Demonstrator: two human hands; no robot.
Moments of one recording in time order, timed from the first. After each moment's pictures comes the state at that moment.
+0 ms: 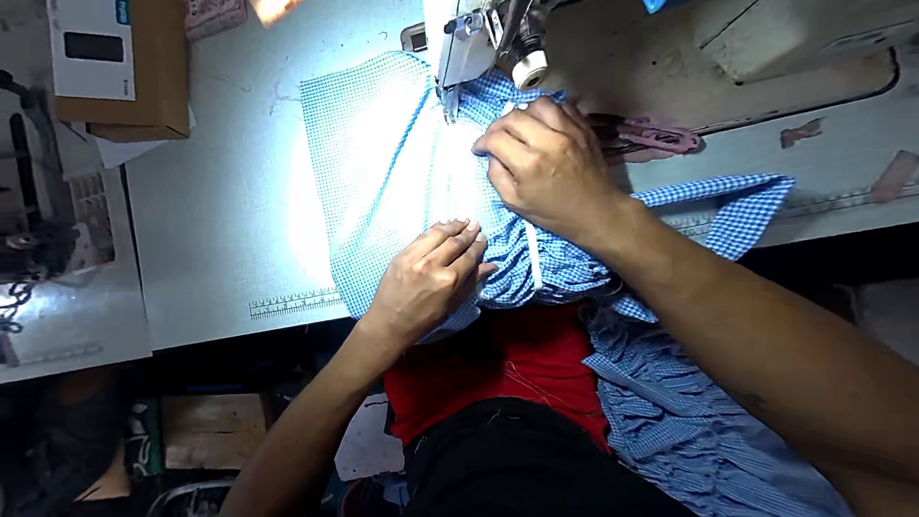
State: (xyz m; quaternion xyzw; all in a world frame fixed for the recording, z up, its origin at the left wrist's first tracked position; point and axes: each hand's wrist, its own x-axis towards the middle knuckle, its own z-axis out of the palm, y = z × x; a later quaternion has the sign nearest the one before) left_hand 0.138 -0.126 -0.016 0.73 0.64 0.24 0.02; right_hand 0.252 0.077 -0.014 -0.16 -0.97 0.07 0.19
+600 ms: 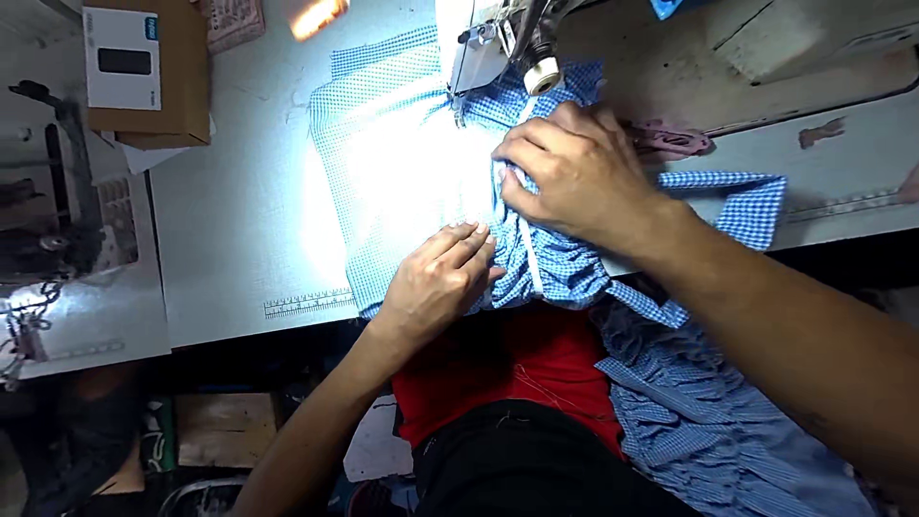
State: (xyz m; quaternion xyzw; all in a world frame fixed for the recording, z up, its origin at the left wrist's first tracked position) left_hand 0.138 -0.127 -0.013 0.73 0.64 0.22 0.02; right_hand 0.266 0.075 0.000 -0.15 -0.98 0.07 0.13
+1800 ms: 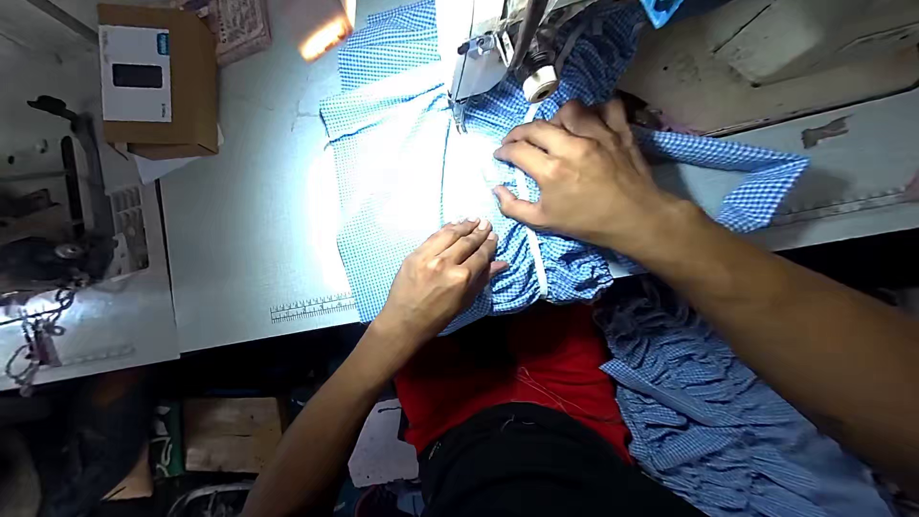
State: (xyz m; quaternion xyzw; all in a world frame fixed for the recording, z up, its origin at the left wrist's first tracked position) left_hand 0.133 -0.122 -0.014 0.74 0.64 0.23 0.02; right_hand 0.266 0.075 0.006 -0.17 -0.98 0.07 0.10
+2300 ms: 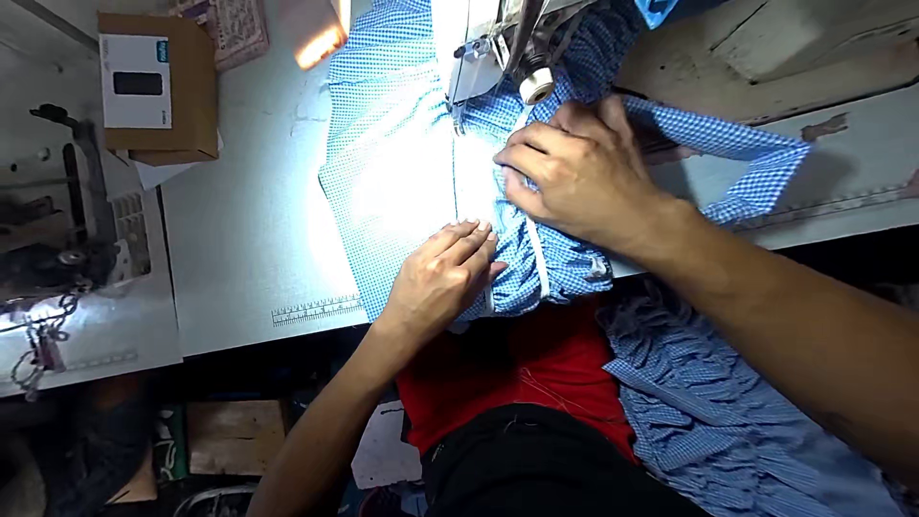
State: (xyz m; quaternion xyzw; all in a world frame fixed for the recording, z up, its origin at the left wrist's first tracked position) left_hand 0.133 -0.121 -0.015 0.74 0.64 0.23 0.01; right_hand 0.266 0.076 0.005 -0.16 -0.98 0.05 0.11
